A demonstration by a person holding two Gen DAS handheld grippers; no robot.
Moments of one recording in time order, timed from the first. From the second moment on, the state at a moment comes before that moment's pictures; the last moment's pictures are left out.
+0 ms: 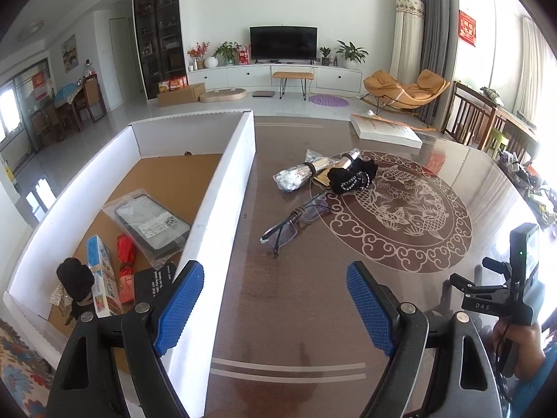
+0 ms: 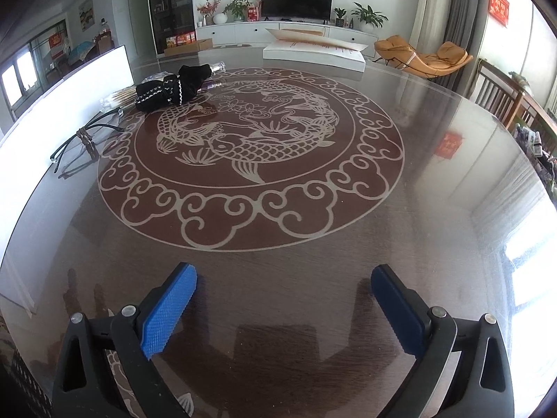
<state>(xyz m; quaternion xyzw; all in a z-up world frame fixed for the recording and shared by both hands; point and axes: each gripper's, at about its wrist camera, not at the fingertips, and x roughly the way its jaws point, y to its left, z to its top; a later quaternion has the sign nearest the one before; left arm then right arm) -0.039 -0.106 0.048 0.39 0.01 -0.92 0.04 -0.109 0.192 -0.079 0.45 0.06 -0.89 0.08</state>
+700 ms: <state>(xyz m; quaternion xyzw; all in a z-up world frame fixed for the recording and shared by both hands) -0.191 -0.081 -0.030 0.46 -0.03 -0.89 0.02 -0.111 0.194 -0.081 0.46 0.05 -0.89 0.08</state>
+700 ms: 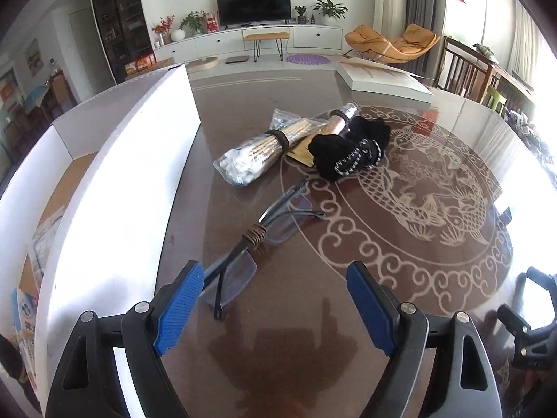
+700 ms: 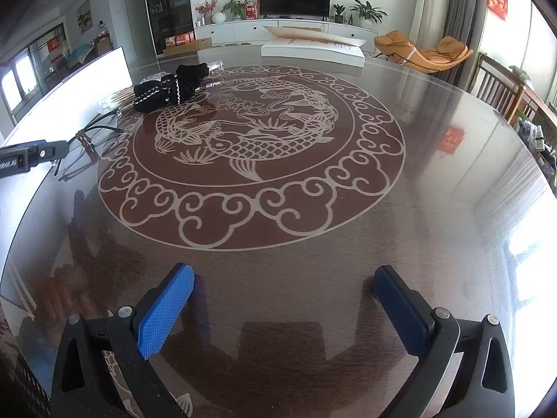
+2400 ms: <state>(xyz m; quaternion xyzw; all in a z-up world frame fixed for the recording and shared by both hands) -0.137 -0.079 -0.075 0.46 0.02 -0.89 0.04 -0.111 0.194 -0.081 0.46 0.05 -0.89 0.08</state>
